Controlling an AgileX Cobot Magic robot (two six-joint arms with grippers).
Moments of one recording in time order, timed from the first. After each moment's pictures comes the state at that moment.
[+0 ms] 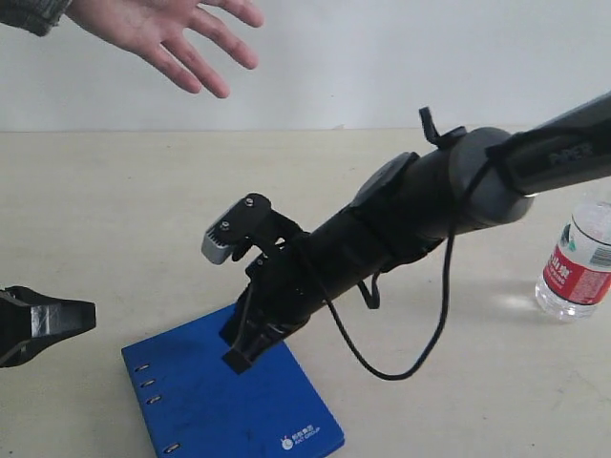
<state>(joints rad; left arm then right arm) -0.02 1.17 -0.28 -1.63 0.55 1.47 0.67 2.03 -1.13 1.25 0.57 -1.53</state>
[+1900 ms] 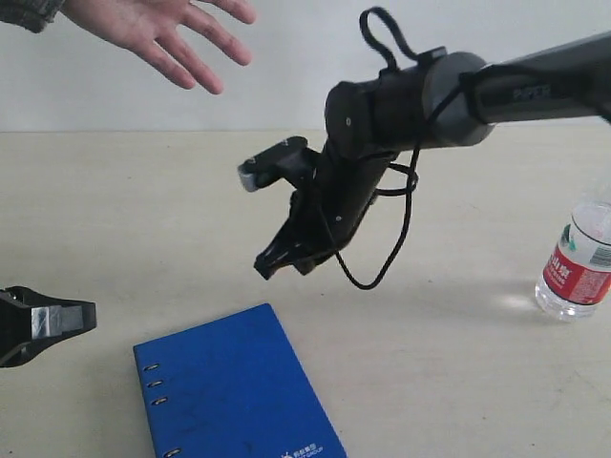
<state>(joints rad) -0.02 1.17 -0.28 -1.64 0.55 1.48 0.62 2.09 -1.49 0.24 0.72 -0.38</state>
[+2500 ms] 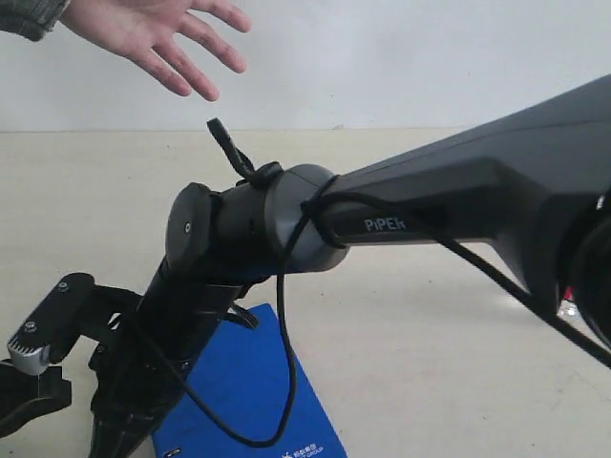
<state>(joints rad) -0.02 1.26 -0.17 -1.65 0.40 1.43 0.98 2.19 -1.49 0.75 0.74 -1.03</state>
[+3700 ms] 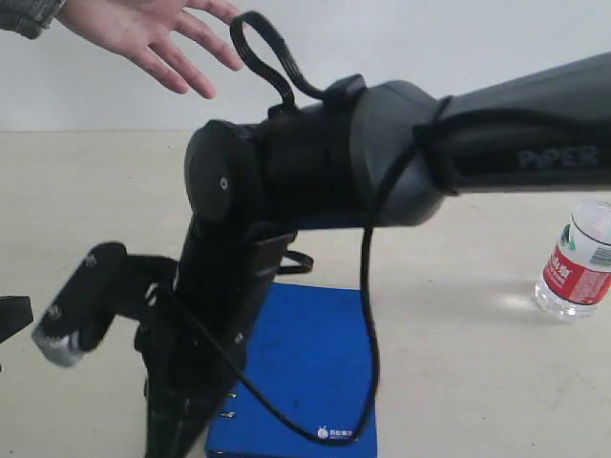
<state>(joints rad) -0.02 0.75 -0.17 -1.43 0.41 1.29 0.99 1.93 -1.35 0.43 0.85 -0.75</state>
